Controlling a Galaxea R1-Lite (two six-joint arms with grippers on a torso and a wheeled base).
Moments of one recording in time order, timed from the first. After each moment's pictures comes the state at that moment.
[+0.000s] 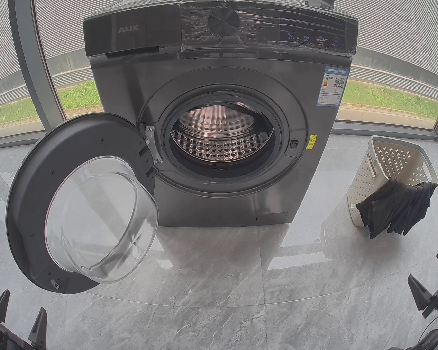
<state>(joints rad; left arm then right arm) 0.00 0.02 -0.02 0.00 0.02 -0.03 0.14 0.49 -0.02 -0.33 -0.03 -0.07</state>
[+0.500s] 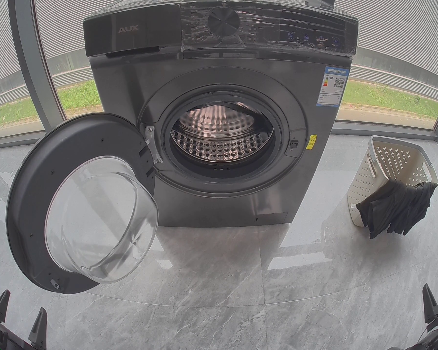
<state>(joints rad) 0.00 0.02 -0.02 0.00 0.02 -0.03 -0.01 0.07 -0.02 -0.08 -0.02 -0.03</state>
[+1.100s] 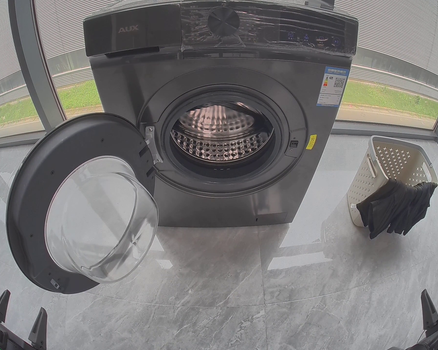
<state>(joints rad) 0.00 0.02 -0.02 0.00 0.02 -0.03 -0.01 0.01 -0.02 -0.09 0.09 -0.05</state>
